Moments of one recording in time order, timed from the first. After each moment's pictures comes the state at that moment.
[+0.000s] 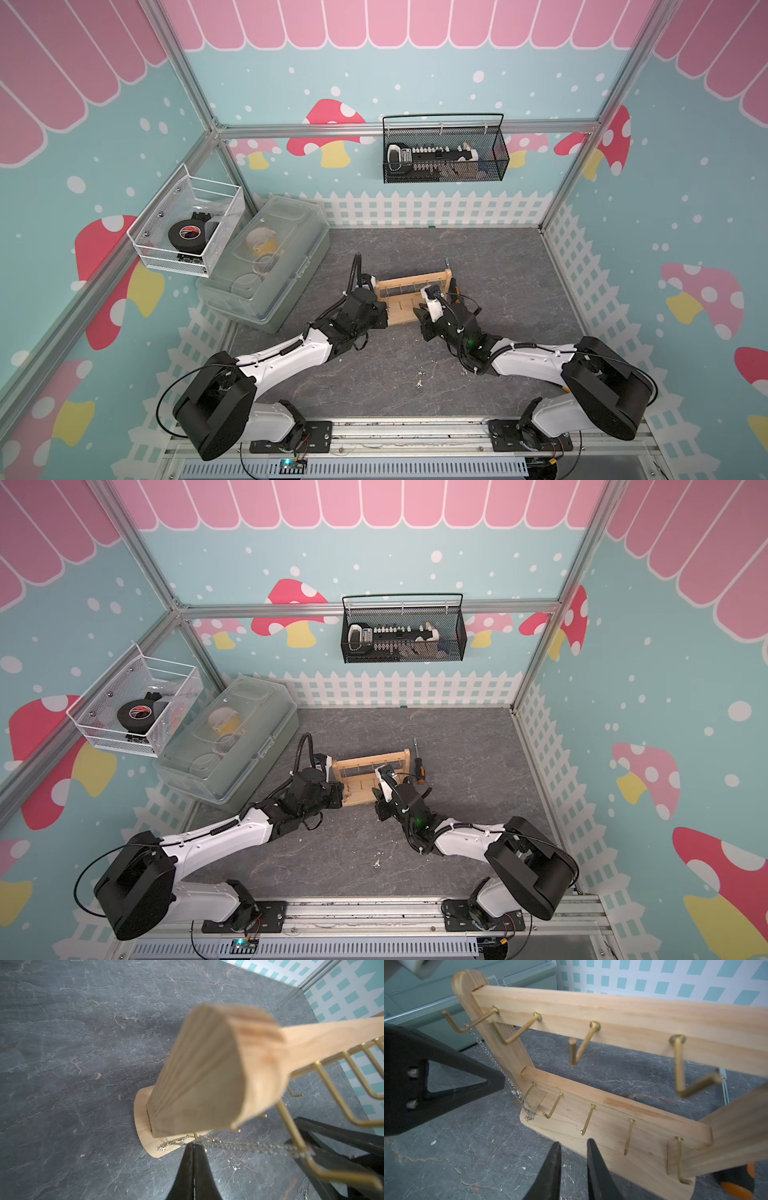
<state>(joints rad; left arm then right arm) -0.67 1.35 0.71 -0.01 -0.13 -0.56 0.79 1.44 0.54 0.52 0.12 0.17</state>
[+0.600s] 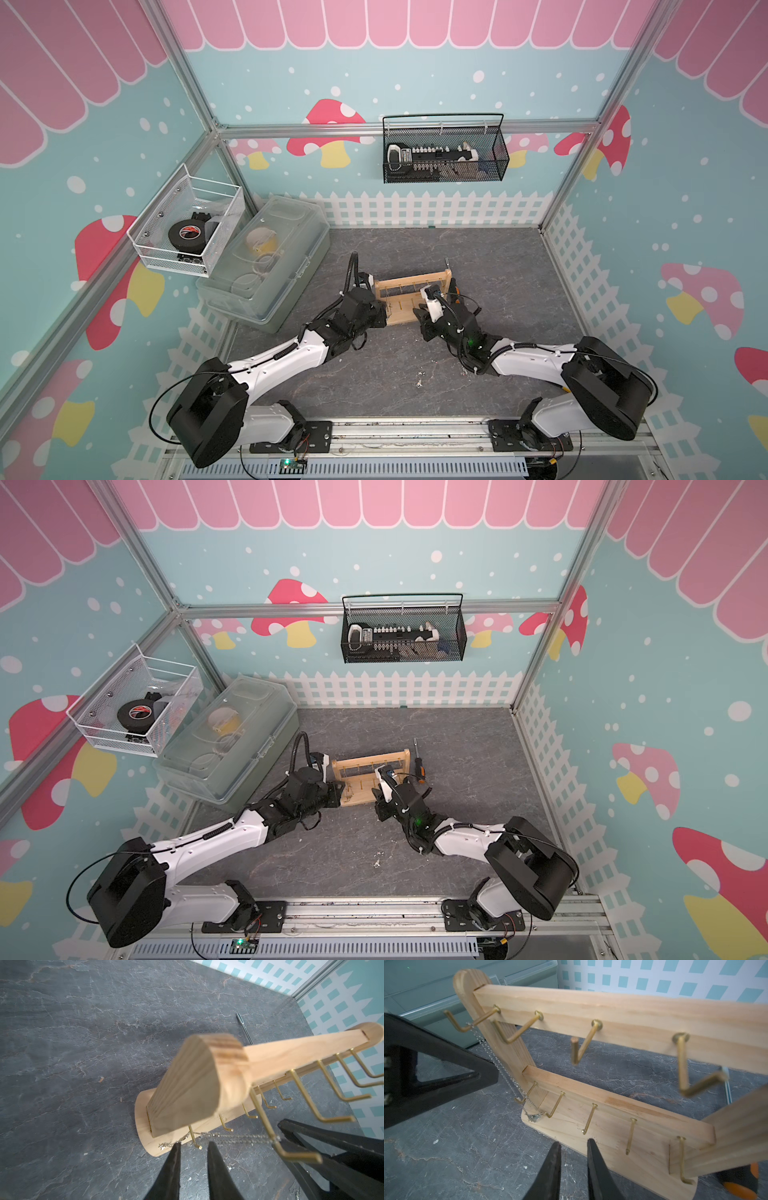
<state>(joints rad) -0.67 1.29 0.71 -0.03 -0.14 -0.57 0.79 1.44 0.54 0.51 0.11 0.18</state>
